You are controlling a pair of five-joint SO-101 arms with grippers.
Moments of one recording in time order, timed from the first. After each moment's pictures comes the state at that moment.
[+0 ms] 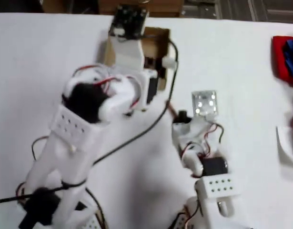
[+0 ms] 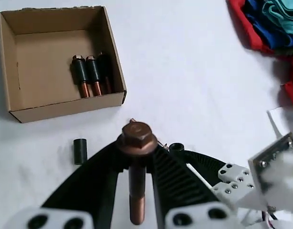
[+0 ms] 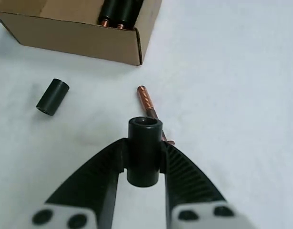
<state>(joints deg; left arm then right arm) 25.7 -17.9 -11.6 79.8 19.6 -12.6 -61.8 74.1 37.3 -0.5</state>
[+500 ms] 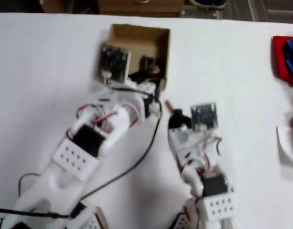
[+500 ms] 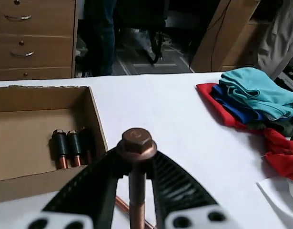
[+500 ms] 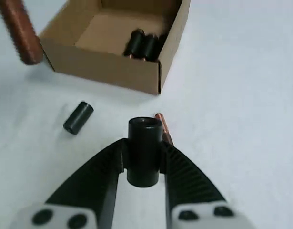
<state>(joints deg) 25.7 -40.9 39.0 27.5 19.6 -15.6 -85.6 85.1 36.0 -0.5</state>
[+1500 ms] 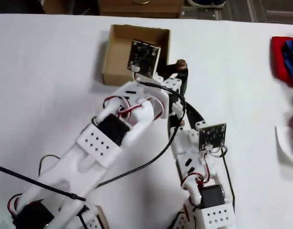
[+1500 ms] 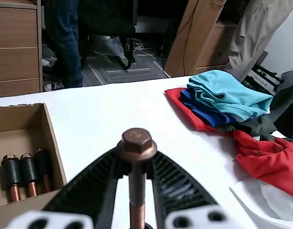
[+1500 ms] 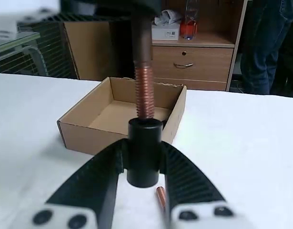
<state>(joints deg) 32.3 -26.6 27.7 22.6 19.6 -15.6 -101.7 96.4 21.6 -0.5</state>
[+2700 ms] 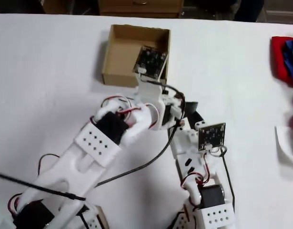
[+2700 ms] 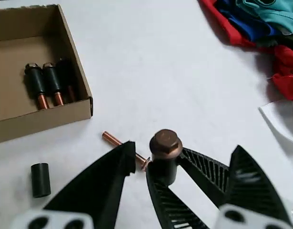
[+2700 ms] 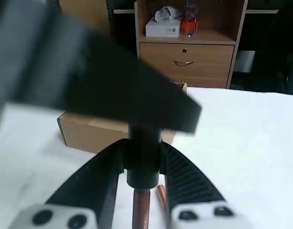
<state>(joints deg) 31.4 -26.1 21.1 50.2 19.6 -15.7 -101.7 96.4 21.6 -0.5</state>
